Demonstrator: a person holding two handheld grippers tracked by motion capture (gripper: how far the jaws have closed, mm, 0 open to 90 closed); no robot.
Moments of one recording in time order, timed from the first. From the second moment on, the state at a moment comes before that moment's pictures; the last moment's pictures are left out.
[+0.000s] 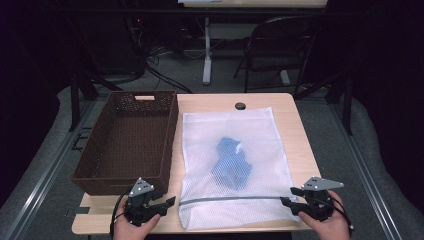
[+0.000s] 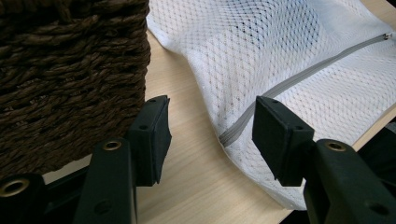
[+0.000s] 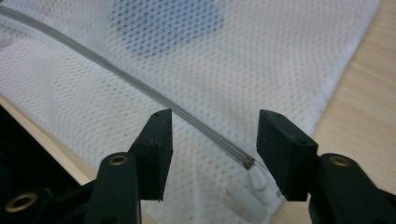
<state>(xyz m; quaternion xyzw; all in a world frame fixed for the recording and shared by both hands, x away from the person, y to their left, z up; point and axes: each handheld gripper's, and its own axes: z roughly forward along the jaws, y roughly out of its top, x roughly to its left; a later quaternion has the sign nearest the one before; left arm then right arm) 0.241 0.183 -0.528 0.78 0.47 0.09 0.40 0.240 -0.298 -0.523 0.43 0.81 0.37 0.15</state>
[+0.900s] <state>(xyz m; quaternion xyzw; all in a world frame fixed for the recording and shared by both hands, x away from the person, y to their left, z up) 0.238 0.191 -0.544 0.79 0.48 0.09 0.38 0.237 -0.239 -0.544 0.37 0.85 0.36 0.12</state>
